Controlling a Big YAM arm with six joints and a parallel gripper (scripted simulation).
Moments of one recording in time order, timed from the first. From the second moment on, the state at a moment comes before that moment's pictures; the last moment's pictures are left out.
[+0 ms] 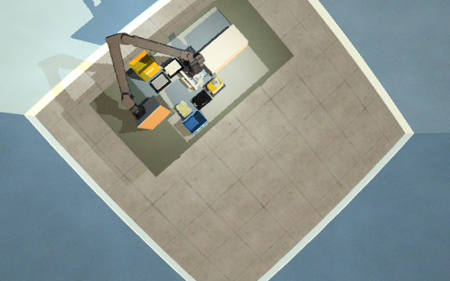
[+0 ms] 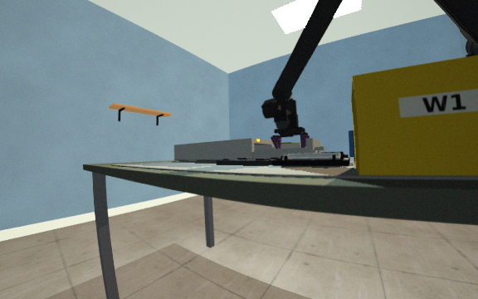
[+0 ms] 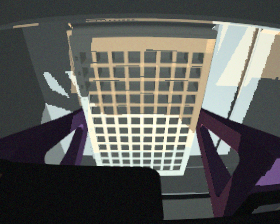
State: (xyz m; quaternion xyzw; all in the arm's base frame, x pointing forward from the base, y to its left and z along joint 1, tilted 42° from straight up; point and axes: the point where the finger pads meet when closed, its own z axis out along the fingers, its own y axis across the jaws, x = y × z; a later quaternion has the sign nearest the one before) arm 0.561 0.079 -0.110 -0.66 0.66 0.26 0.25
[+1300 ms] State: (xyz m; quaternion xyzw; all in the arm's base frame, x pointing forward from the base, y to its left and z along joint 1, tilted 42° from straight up) arm 0.557 0.080 -0.110 -0.66 0.66 0.26 0.25
